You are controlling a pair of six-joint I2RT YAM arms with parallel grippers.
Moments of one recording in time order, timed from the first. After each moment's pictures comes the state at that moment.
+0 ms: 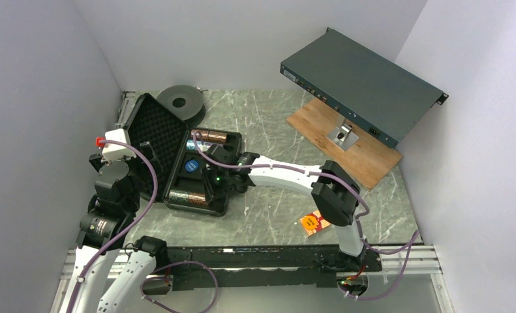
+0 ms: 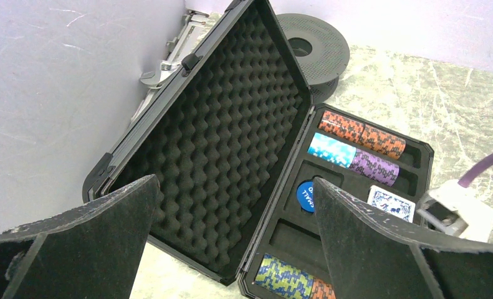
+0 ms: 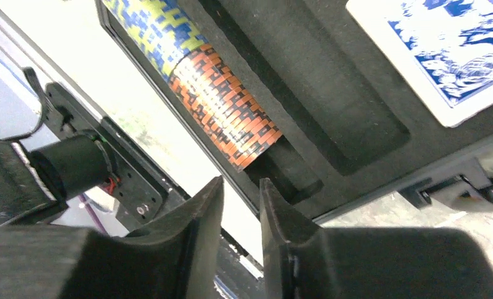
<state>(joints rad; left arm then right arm) -0.26 0.51 0.89 -0.59 -0.50 -0.18 1.07 2.00 1.54 -0.48 -0.19 0.63</state>
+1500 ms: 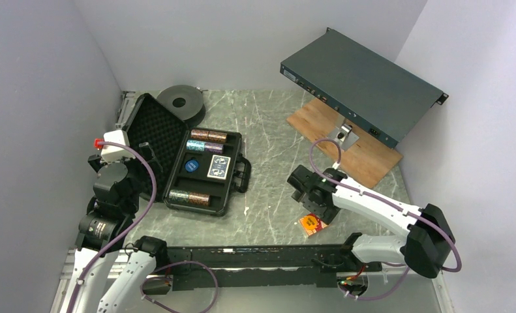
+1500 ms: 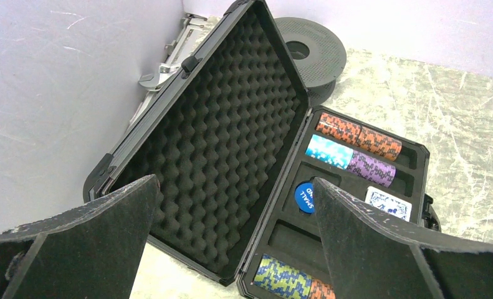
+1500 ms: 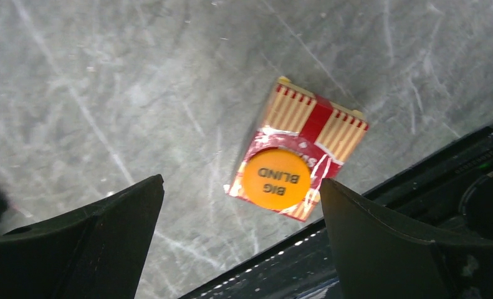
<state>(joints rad) -0.26 0.50 0.89 -0.59 -0.50 -0.18 0.81 1.20 0.83 -1.08 0.41 1.54</state>
